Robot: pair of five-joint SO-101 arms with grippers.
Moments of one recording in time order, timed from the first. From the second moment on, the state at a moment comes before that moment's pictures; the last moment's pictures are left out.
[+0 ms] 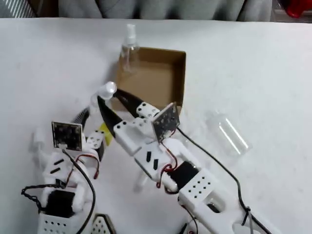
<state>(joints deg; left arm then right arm) 1.8 -103.9 87.8 41.7 2.9 -45.5 -48.3 67.0 -15.2 -4.4</state>
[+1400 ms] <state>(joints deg) 5.4 -103.8 91.7 38.7 -4.6 -43.6 -40.5 60.0 -1.3 -4.0</state>
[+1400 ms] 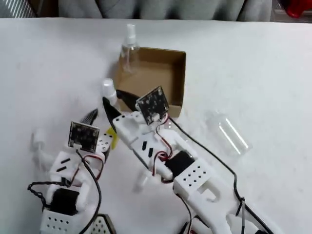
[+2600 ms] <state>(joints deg) 2.4 -103.9 91.8 33.6 -1.1 -46.8 -53.2 60.0 13.5 -3.7</state>
